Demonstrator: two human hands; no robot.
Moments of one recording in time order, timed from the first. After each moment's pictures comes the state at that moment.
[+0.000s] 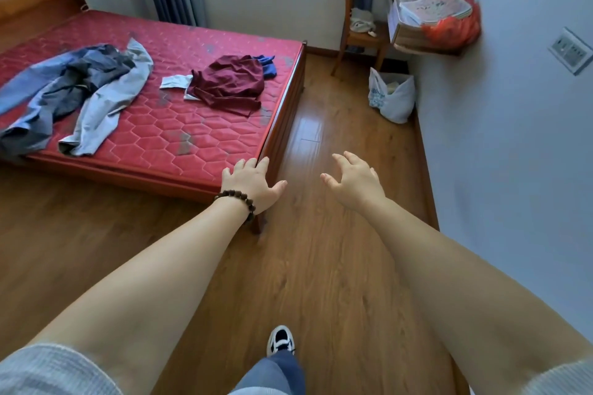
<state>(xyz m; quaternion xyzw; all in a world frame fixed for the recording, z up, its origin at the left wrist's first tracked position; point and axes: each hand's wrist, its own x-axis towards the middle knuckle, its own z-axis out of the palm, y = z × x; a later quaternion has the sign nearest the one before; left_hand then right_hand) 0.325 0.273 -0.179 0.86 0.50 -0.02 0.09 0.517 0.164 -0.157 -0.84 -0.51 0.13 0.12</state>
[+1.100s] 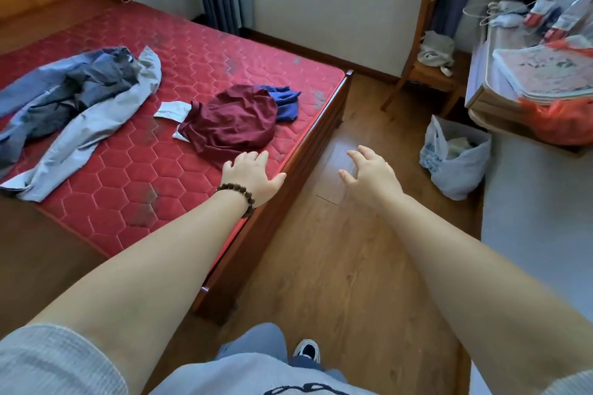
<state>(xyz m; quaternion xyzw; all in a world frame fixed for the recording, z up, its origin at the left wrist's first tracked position) 0.665 0.709 -0.176 0.79 0.61 0.00 0.09 0.905 0.653 -0.160 -0.76 -0.62 0.15 0.10</state>
